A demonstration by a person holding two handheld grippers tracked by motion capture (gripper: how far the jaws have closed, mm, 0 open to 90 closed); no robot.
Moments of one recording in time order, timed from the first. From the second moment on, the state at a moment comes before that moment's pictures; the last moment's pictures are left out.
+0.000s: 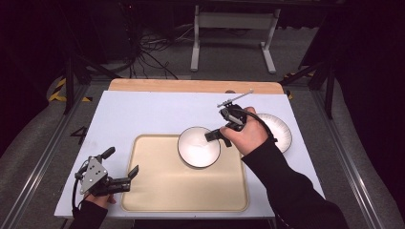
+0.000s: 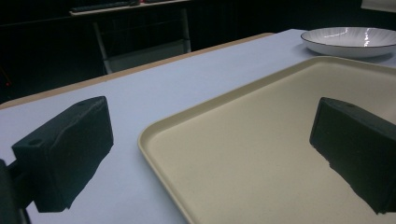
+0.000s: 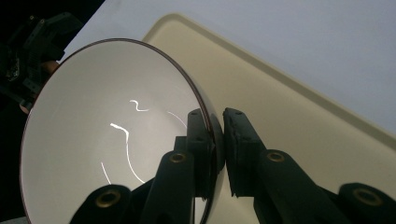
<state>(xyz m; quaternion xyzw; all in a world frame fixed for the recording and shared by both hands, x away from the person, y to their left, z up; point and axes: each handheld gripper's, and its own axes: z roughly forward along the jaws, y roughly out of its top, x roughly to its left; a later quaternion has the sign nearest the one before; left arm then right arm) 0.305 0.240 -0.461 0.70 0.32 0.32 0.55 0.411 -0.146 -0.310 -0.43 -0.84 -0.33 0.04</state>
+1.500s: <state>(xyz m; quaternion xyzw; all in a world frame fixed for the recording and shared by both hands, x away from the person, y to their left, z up) 0.305 0.240 -0.460 0.70 0.32 0.31 0.55 0.418 -0.100 -0.390 -0.44 -0.87 -0.24 0.05</state>
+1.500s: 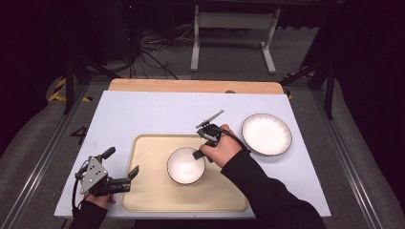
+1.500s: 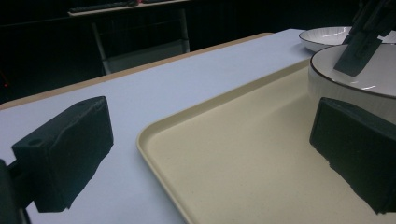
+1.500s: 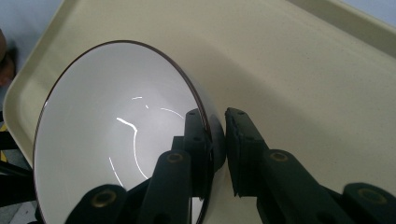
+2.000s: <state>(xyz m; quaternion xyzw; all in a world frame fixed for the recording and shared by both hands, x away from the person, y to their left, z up) 0.305 0.240 -0.461 0.70 0.32 0.31 0.55 0.419 -0.098 -0.397 -0.44 -0.87 -0.24 0.06</state>
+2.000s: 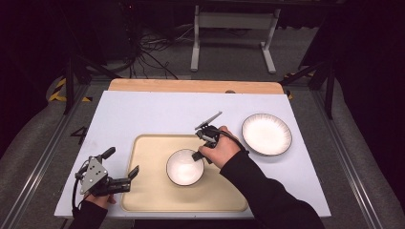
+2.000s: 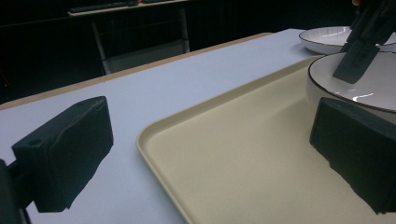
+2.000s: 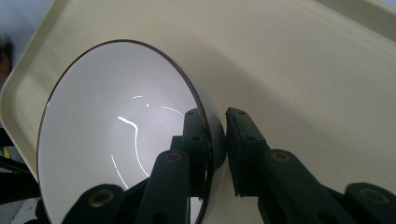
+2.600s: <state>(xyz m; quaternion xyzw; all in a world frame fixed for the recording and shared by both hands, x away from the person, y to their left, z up) 0.305 0.240 -0.461 0.70 0.32 0.32 0.55 0.412 -0.106 -0.382 -0.41 -0.86 -0.30 0.02</state>
